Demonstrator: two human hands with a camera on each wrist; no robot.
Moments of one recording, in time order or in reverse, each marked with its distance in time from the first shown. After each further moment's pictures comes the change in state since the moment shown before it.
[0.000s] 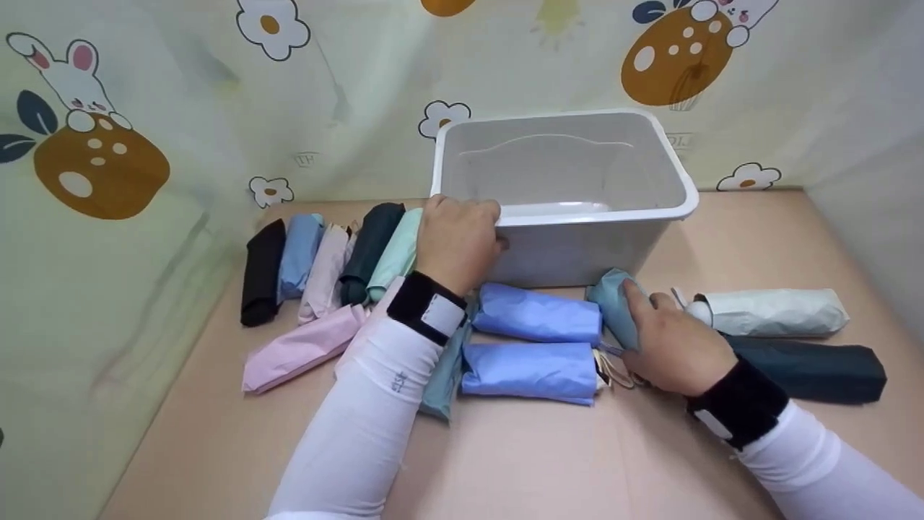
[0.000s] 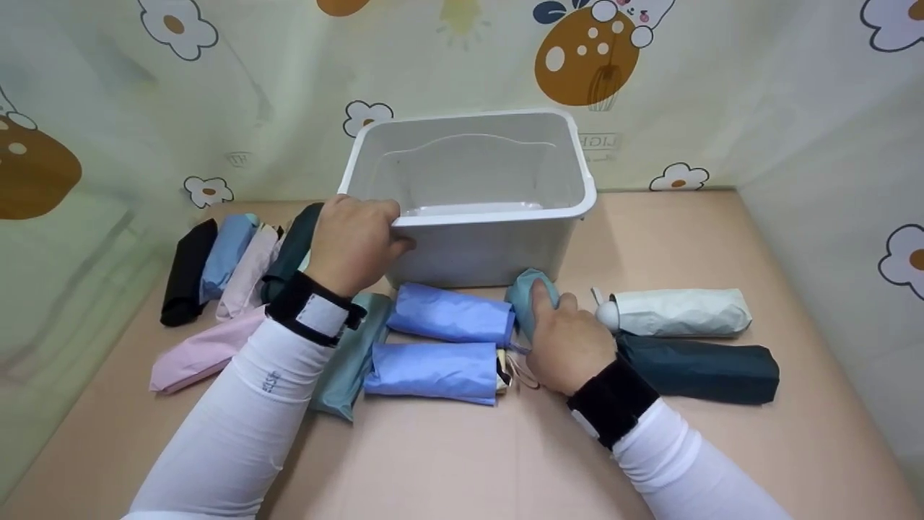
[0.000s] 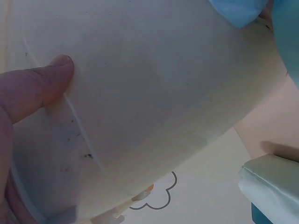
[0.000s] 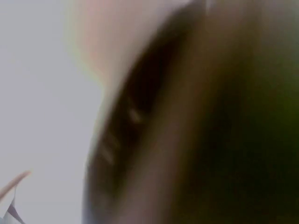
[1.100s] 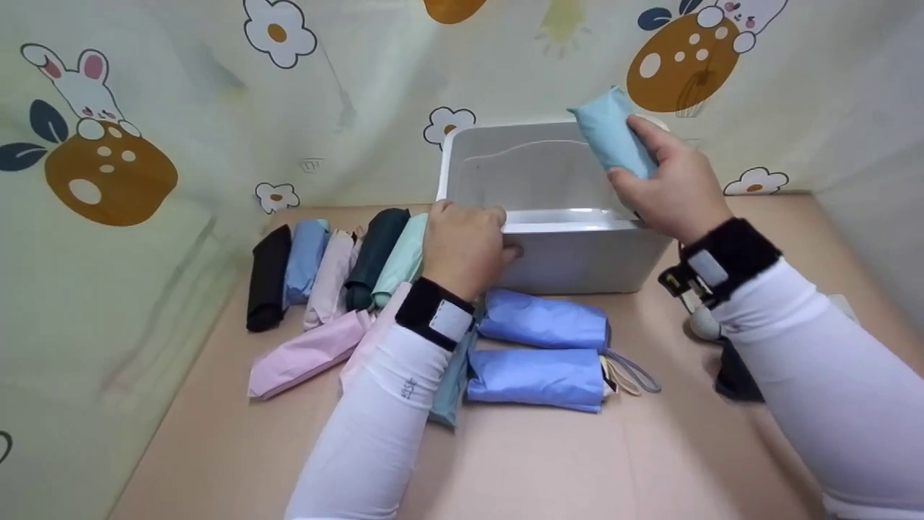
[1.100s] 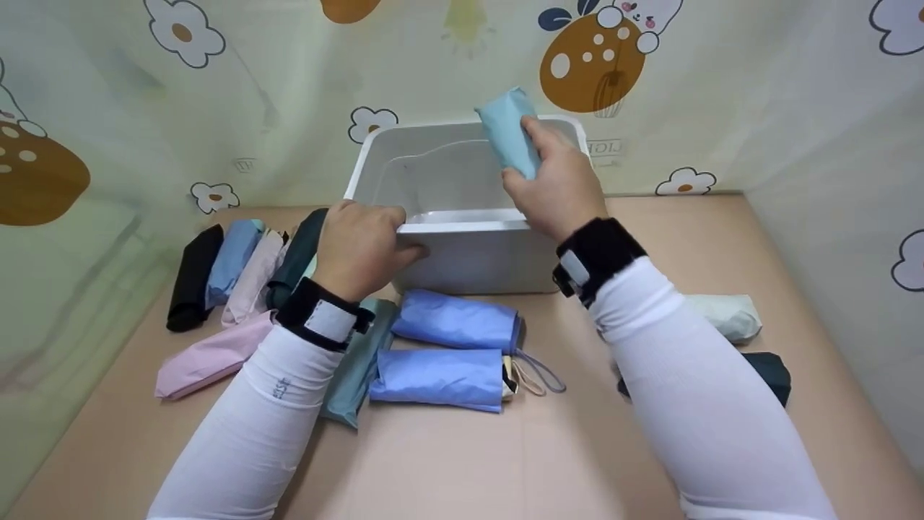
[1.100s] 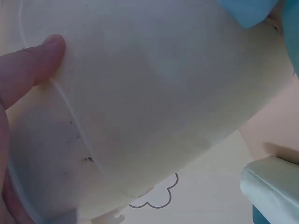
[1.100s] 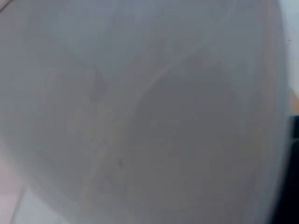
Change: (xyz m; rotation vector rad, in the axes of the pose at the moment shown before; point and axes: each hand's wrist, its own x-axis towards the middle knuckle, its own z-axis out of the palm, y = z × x) left_hand 0.002 0.002 -0.001 0.017 -0.008 -0.025; right_hand 0.112 -0.013 -0.117 0.576 0.329 0.078
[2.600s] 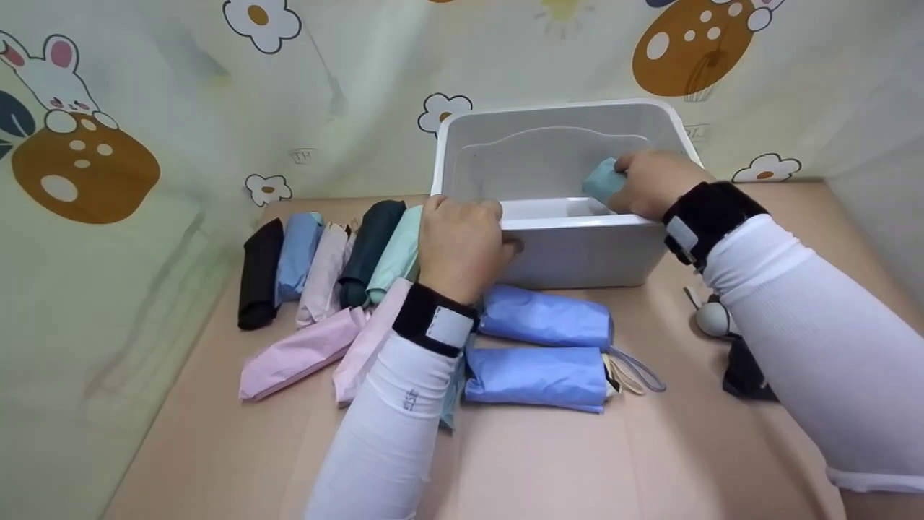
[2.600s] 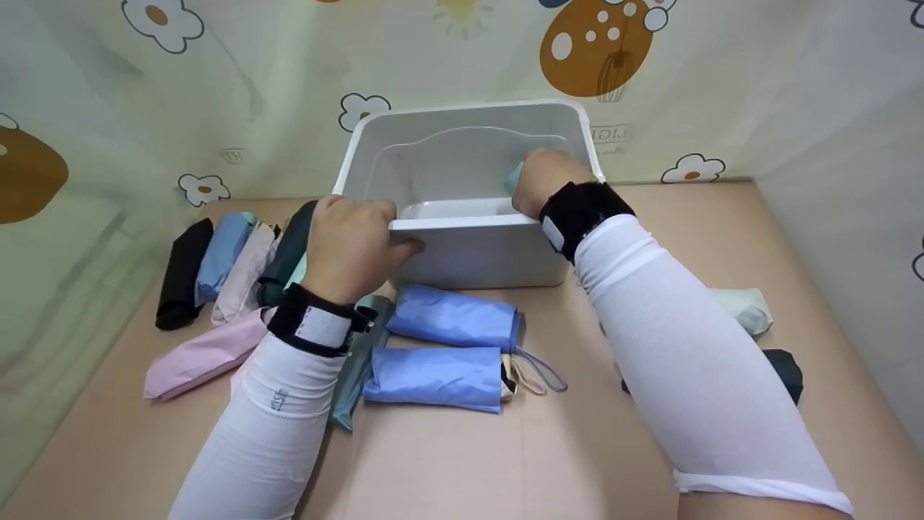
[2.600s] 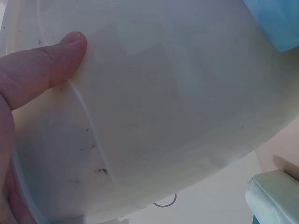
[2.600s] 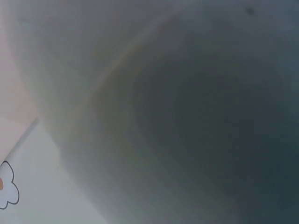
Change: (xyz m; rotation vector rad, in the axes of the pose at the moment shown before) left_hand -0.003 0.005 0.005 0.022 0.106 -0.024; right_hand 0.042 0.013 0.008 -0.504 -0.462 0.111
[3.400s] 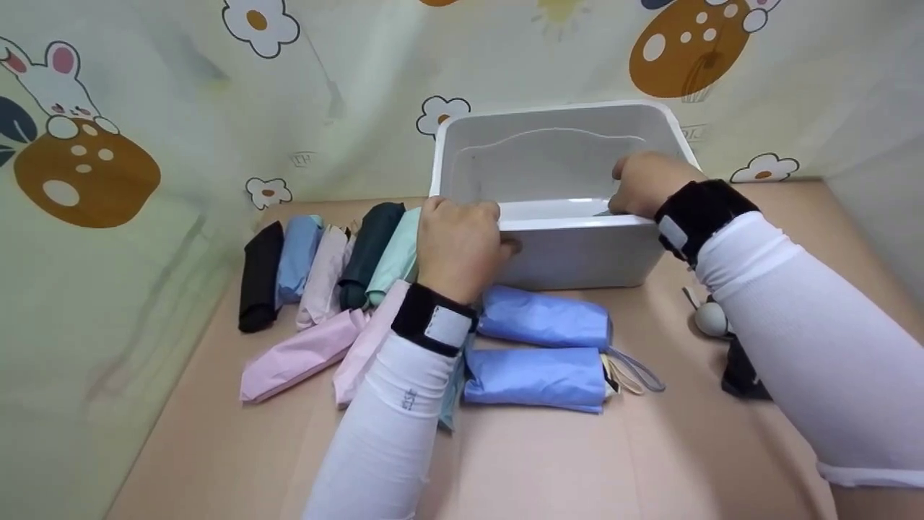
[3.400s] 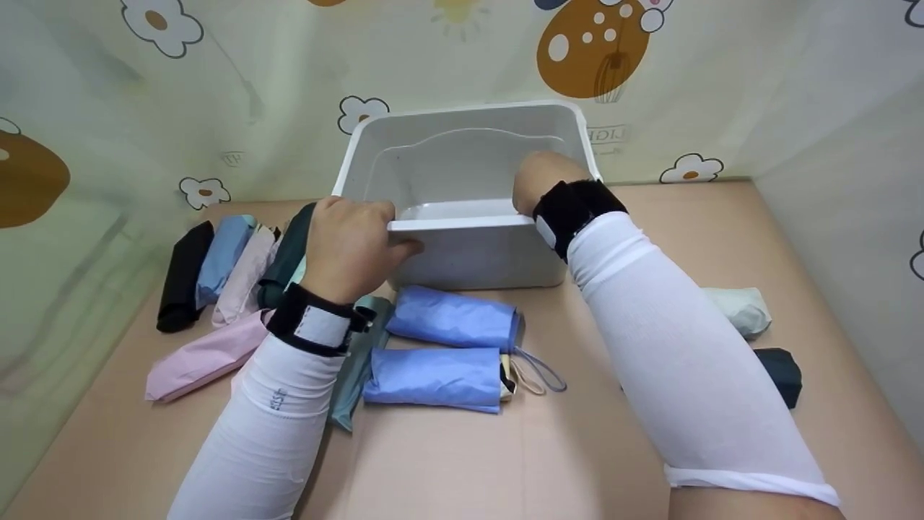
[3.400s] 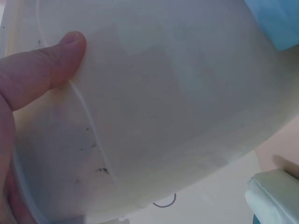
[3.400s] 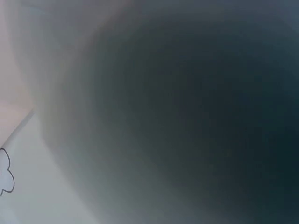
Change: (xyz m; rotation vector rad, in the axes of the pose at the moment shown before) left_hand 0.003 0.001 -0.001 0.008 -0.017 -0.010; right_hand 0.003 -0.001 -0.002 -0.028 -0.047 0.002
